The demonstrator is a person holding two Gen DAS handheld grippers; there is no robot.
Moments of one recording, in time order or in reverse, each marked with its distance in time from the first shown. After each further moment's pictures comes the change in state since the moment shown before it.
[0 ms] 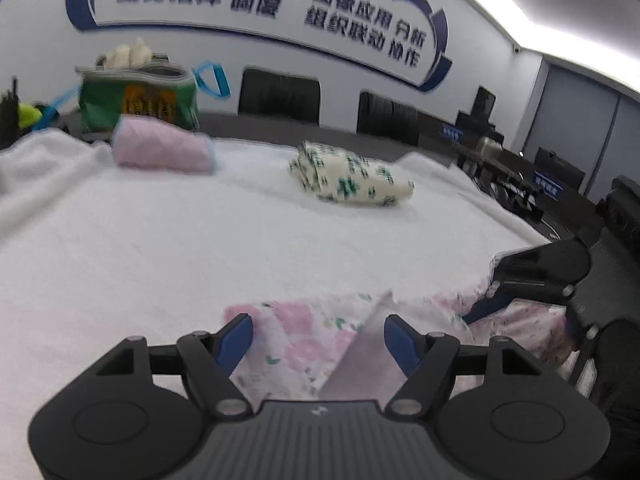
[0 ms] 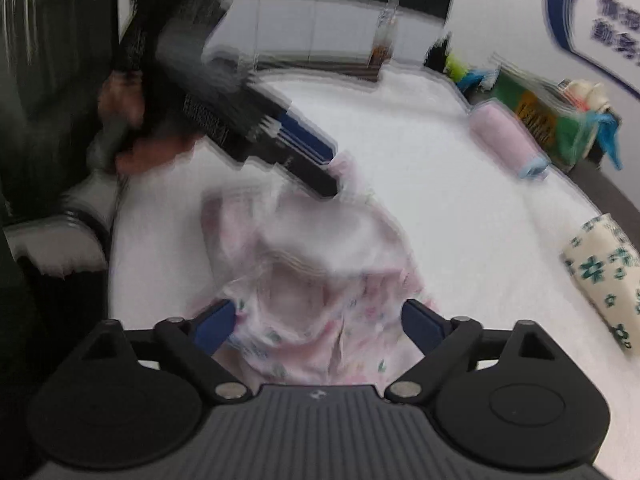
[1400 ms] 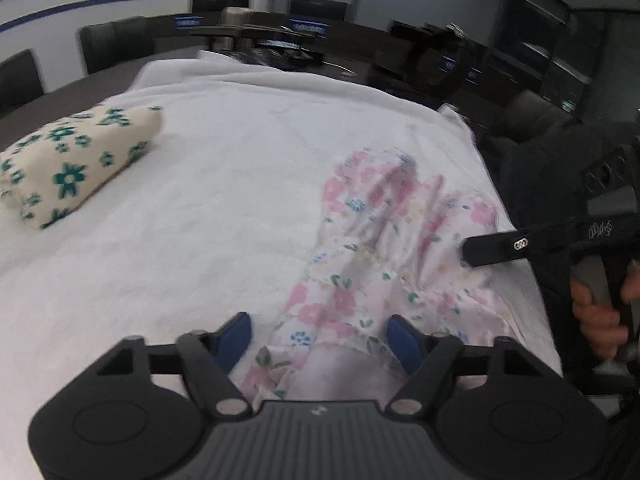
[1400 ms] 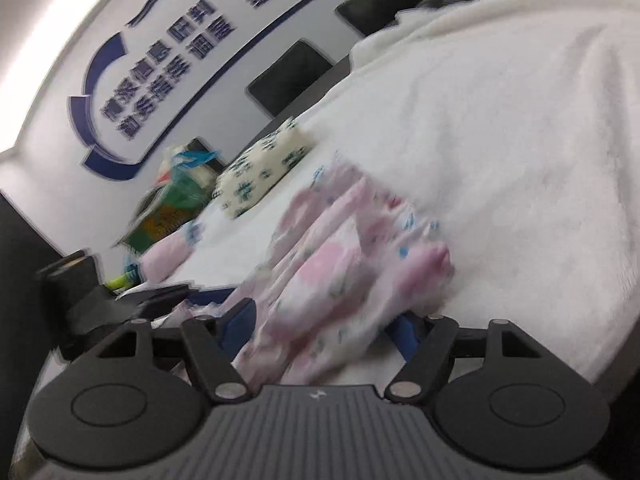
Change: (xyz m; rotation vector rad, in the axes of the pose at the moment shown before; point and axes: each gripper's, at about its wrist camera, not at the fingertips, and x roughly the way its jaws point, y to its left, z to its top) left arm 0.141 -0.057 0.055 0.583 0.325 -0.552; right arm -0.050 0.050 -0.142 1.481 -0.572 -0.647
